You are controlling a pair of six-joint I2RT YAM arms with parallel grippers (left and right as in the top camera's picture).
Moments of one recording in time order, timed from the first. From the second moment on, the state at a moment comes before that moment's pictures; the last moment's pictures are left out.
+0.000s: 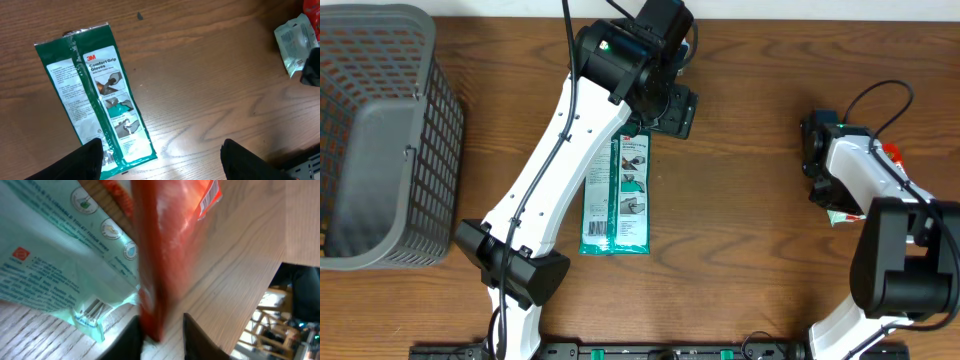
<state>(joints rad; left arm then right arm) -0.57 2.03 2.36 -1.54 0.12 -0.27 -0.04 1.85 1.14 -1.02 0.70 0.53</state>
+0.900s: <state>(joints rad) -0.43 2.03 2.21 -1.68 -0.16 -0.32 0.21 1.86 1.29 -0.92 -0.40 0.10</state>
